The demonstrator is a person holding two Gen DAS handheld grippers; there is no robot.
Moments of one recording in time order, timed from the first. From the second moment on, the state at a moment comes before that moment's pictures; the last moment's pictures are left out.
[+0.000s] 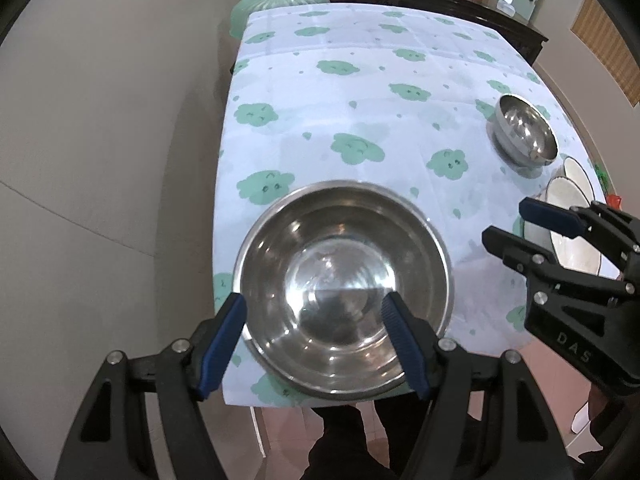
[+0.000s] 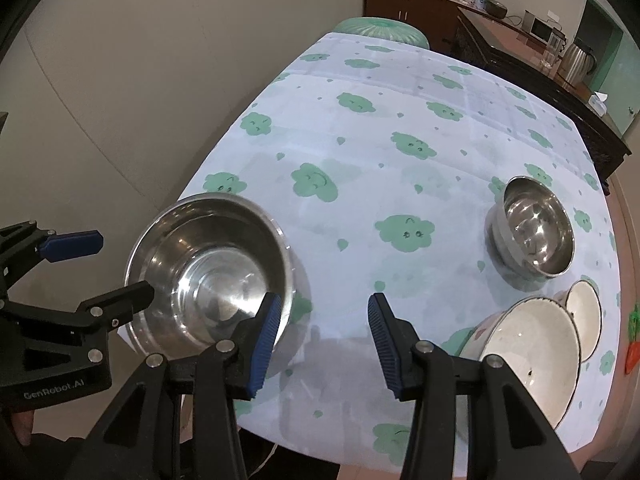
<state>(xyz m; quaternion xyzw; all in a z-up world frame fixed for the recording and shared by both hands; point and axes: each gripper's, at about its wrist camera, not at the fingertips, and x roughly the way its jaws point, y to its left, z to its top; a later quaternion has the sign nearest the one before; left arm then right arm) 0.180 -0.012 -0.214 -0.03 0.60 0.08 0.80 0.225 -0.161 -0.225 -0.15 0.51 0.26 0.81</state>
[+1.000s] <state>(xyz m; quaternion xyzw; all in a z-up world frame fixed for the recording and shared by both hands) 0.253 -0.090 -0.220 0.00 0.60 0.05 0.80 0.275 -0.247 -0.226 -0.10 0.52 0.22 0.82</state>
